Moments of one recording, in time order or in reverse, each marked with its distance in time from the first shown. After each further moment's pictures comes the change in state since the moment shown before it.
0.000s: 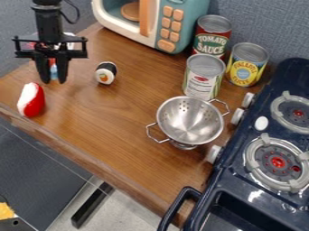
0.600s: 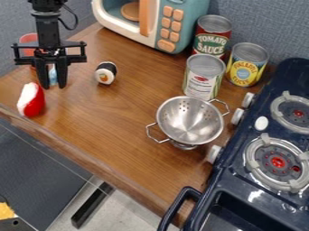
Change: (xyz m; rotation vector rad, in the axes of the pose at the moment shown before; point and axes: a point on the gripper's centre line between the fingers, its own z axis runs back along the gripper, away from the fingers) arm -0.001 0.003 -0.007 0.006 0.030 0.119
